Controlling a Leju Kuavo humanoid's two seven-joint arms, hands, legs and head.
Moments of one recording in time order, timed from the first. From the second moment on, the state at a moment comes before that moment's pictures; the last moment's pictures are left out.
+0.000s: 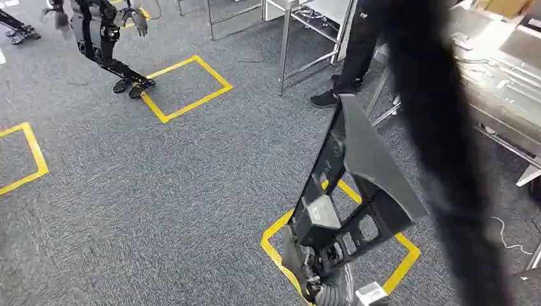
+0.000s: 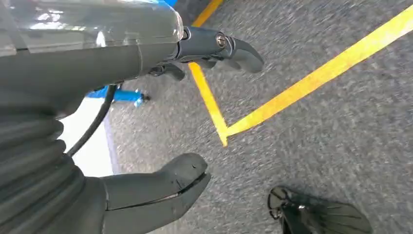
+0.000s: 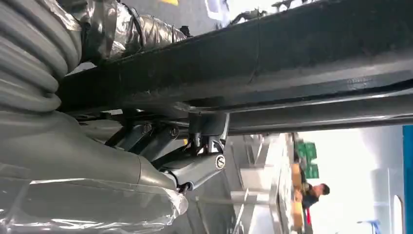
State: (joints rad) left arm -0.06 -0.16 1.06 -0.21 -1.09 0.18 -0.35; right arm 0.42 0.26 0.12 -1.70 0.17 -0.05 -0.70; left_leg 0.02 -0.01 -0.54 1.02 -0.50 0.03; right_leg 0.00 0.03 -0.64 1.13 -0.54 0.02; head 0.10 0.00
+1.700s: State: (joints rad) left arm -0.06 -0.16 1.06 -0.21 -1.12 0.16 -0.39; right arm 0.43 0.28 0.11 -1.72 0.18 -0.04 -0.70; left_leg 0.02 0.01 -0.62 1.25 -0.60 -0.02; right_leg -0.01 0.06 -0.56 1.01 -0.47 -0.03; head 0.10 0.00
